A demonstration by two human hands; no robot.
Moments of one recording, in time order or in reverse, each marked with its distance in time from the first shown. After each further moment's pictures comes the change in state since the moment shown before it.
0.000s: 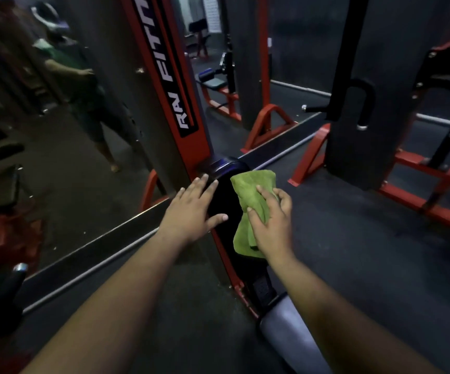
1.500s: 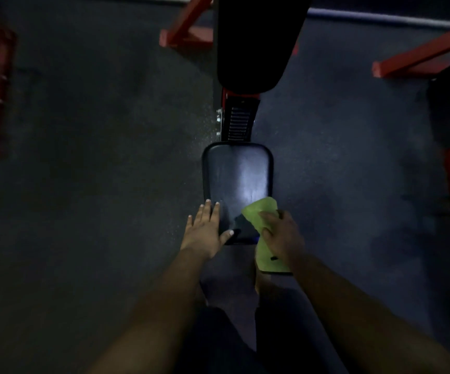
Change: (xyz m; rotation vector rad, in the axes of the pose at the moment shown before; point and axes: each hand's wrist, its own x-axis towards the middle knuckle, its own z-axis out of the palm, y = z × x) left_hand -0.238 0.379 0.408 -0.628 -0.649 -0.856; right_hand -0.174 0.412 -0.198 -0.770 -1.272 0.025
